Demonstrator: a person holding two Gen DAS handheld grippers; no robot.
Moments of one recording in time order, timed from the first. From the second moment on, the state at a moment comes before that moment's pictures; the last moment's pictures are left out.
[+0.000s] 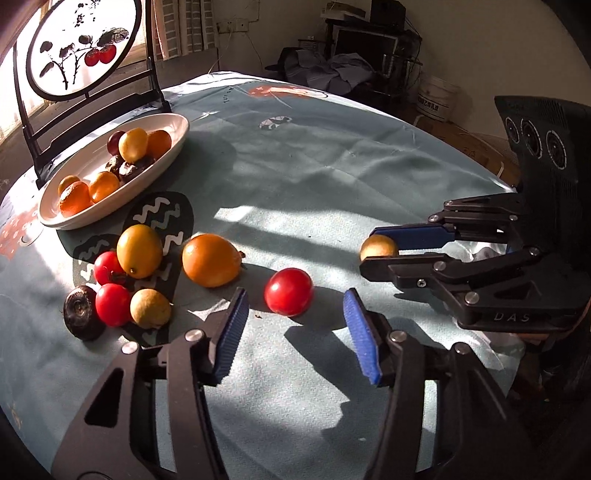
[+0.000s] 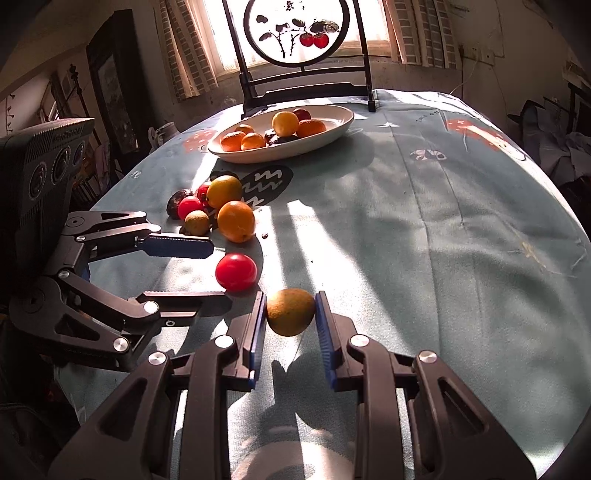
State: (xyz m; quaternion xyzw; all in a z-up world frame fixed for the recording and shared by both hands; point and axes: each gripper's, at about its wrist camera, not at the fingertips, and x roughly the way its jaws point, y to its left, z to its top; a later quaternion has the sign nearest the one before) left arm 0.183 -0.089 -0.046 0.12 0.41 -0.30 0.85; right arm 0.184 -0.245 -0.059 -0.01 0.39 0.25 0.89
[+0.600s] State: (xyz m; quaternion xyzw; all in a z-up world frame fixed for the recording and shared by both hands) left arm 0.209 -0.103 -0.060 0.13 0.44 -0.27 0.85; right arm 0.181 -0.249 -0.055 0.01 0.38 0.26 0.89
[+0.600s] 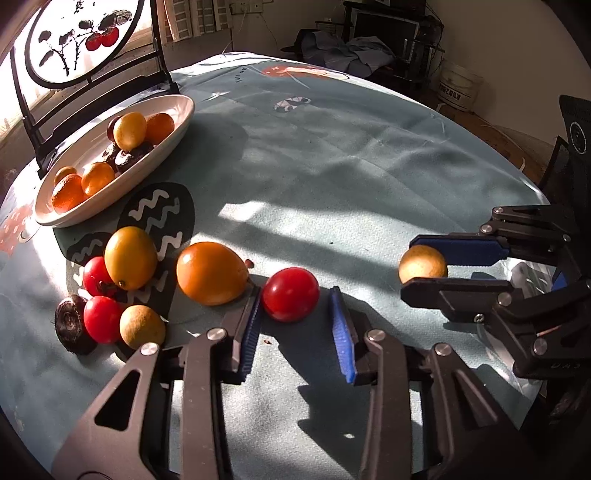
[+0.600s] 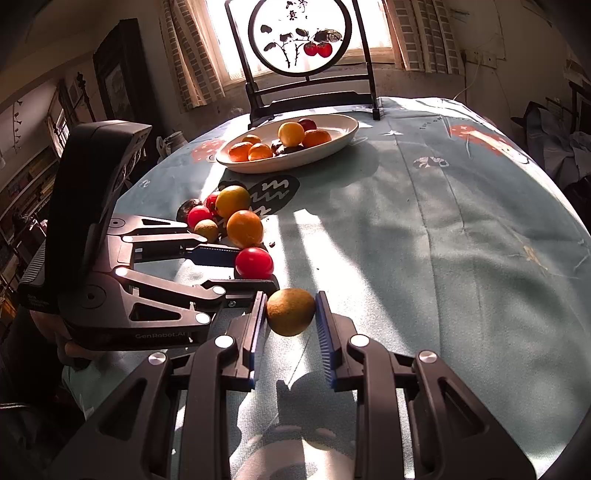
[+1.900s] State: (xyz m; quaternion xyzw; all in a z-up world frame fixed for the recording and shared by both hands) left arm 0.334 0.059 0.016 -0.05 0.38 -0.11 0.92; right arm 0.364 -0.184 -0.004 0.11 0.32 0.25 0.91
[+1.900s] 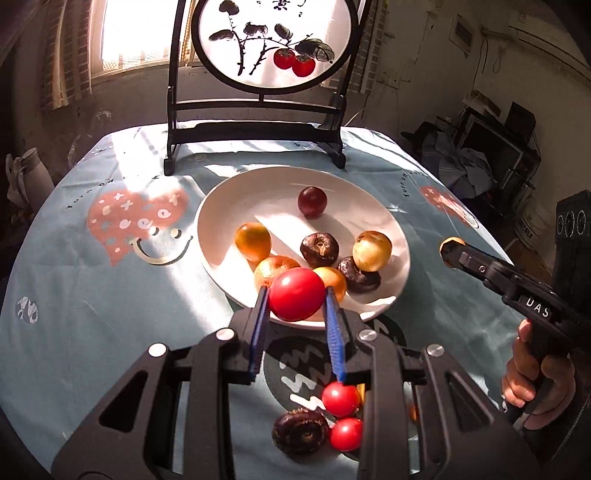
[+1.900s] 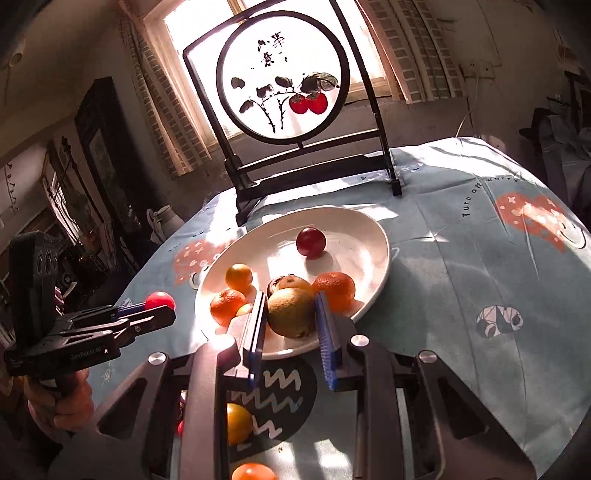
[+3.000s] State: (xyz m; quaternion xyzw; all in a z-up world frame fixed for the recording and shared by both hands) left arm 0.305 0.078 -0.010 -0.04 0.37 0.02 0.93; right arm 0.333 -0.174 -0.039 0.04 0.41 0.33 0.85
